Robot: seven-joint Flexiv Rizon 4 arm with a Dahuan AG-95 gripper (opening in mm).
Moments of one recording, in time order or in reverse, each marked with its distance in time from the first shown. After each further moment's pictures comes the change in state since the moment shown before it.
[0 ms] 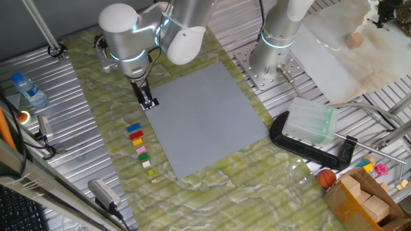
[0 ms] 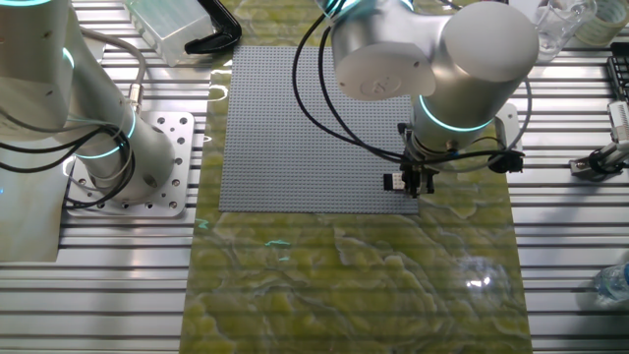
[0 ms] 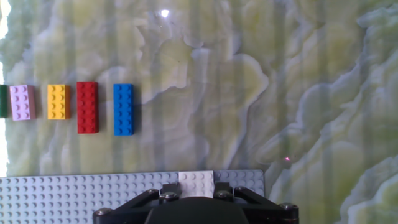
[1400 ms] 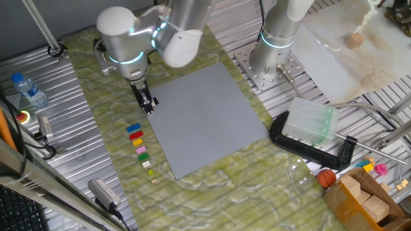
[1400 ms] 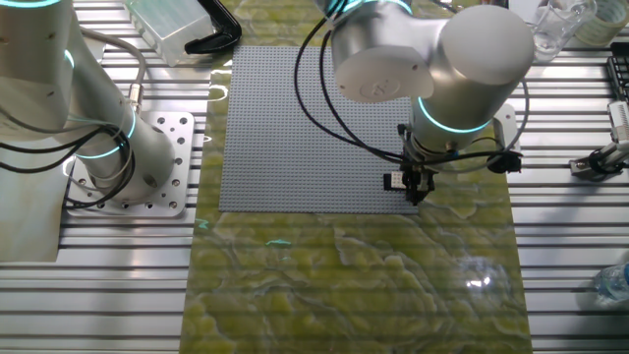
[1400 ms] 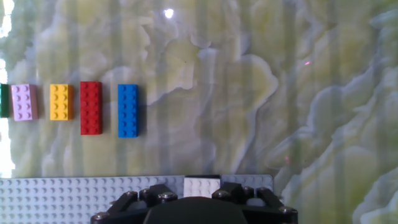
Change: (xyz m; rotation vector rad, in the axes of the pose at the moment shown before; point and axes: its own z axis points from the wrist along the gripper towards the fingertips) arm -0.004 0.002 0.010 -0.045 0.025 0.013
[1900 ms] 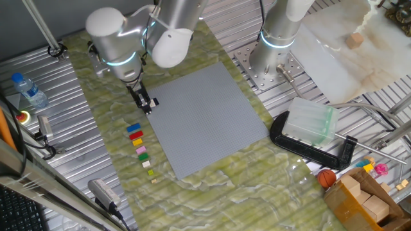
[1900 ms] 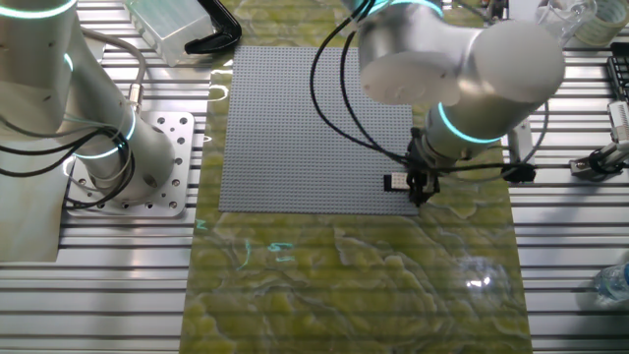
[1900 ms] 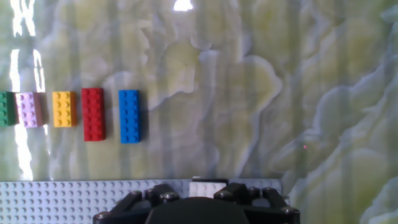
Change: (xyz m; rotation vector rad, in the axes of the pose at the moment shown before) arm -0.002 0.009 -0.003 0.012 0.061 -0.009
